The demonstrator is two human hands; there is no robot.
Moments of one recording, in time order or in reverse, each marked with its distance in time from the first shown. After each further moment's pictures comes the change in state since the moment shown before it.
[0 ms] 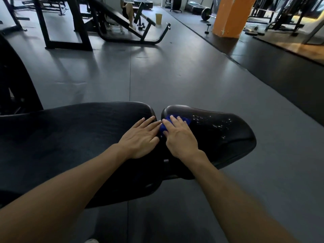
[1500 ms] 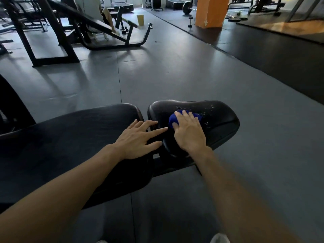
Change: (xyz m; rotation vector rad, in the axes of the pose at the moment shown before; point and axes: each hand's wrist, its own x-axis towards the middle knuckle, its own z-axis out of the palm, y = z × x) left_hand -0.007 0.029 -0.009 0.066 -0.015 0.140; right_hand -0.032 0.060 -0.009 0.172 0.127 0.258
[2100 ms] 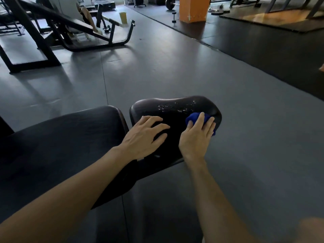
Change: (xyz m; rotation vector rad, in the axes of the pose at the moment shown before) left_hand 0.044 0.063 0.006 -0.084 0.250 0.131; right_hand -0.028 0.043 0.005 0.355 0.393 0.543
